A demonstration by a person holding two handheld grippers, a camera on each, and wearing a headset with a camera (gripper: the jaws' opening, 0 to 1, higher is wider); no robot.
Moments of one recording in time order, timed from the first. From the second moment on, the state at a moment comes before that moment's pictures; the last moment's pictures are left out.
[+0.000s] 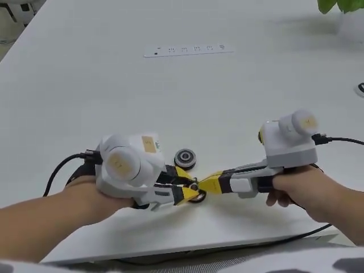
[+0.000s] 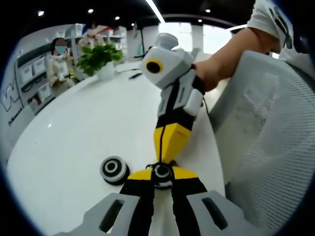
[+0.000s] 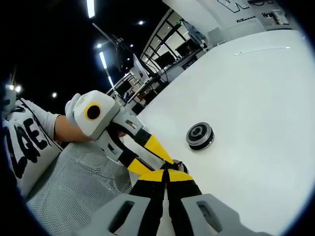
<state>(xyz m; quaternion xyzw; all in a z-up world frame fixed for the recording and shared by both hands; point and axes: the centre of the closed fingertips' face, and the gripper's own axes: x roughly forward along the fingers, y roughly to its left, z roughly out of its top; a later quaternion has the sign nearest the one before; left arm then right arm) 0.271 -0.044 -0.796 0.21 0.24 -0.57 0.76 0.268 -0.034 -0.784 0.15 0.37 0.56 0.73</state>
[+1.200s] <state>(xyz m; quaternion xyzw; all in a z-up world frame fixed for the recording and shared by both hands) 0.271 -0.044 -0.791 0.20 0.23 -0.58 0.76 0.274 -0.038 -0.780 0.17 0.36 0.55 0.73</state>
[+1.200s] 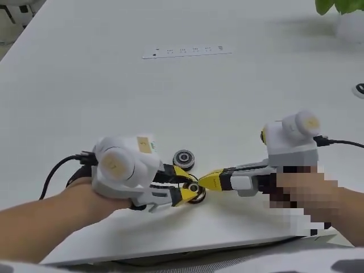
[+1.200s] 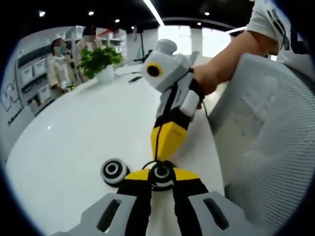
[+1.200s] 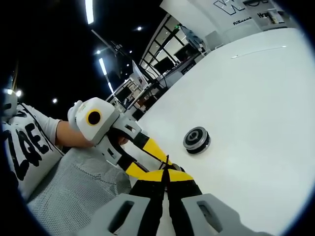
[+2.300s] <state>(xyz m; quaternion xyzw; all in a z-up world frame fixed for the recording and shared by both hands) 0.258 -0.031 -0.729 0.14 0.19 -0.58 0.78 0.284 -0.034 -0.746 0.20 0.33 0.56 0.73</state>
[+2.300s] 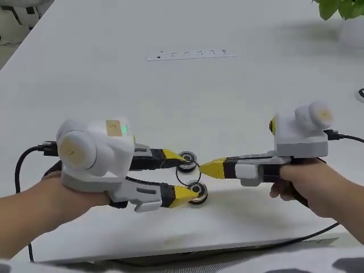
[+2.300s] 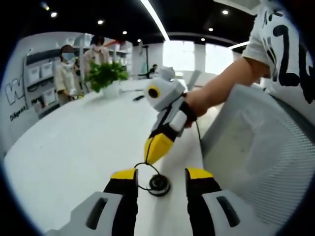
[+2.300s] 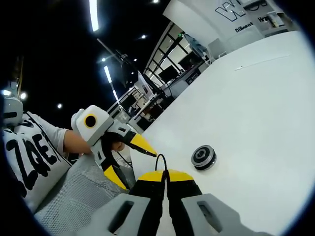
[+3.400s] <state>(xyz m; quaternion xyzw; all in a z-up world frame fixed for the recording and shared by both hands) 0.273 0.020 -0.711 0.11 0.17 -0.53 0.82 0.297 -0.010 -0.722 0.17 0.32 0.59 0.72</state>
